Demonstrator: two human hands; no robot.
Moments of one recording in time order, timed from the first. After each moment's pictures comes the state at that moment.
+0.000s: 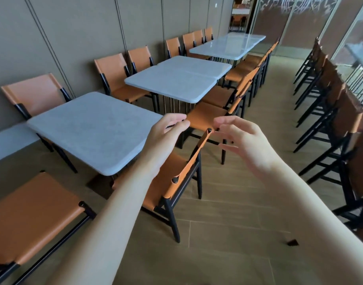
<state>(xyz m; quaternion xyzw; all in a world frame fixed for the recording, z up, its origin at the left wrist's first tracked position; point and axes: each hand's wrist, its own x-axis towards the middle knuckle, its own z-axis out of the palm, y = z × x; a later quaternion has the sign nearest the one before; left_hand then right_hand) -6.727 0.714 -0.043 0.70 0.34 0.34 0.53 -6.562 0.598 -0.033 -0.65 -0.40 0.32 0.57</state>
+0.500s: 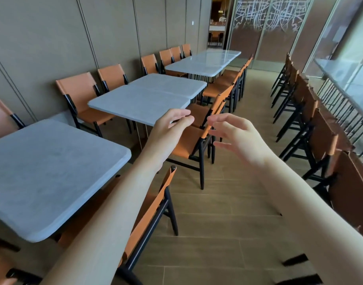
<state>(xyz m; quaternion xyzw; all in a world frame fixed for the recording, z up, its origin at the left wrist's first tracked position) -6.451 0.811 -0.005 0.73 0.27 0.34 0.53 -6.312 0.688 0.004 -0.66 -0.39 0.28 0.58</state>
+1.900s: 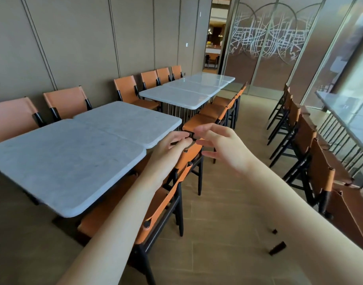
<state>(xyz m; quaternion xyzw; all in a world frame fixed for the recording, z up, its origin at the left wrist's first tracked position) -5.775 1.148 -0.026 0.71 0.29 0.33 0.55 -5.644 1.052 0.017 -0.66 -0.43 0.30 0.54</state>
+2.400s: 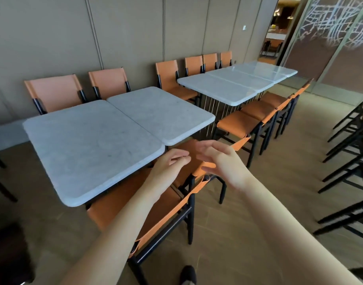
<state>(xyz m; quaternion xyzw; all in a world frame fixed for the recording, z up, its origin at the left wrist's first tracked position) -5.673 1.256 -0.098 0.65 0.43 0.32 0.53 -5.513 1.195 -0.054 -0.61 -0.45 0.43 0.49</state>
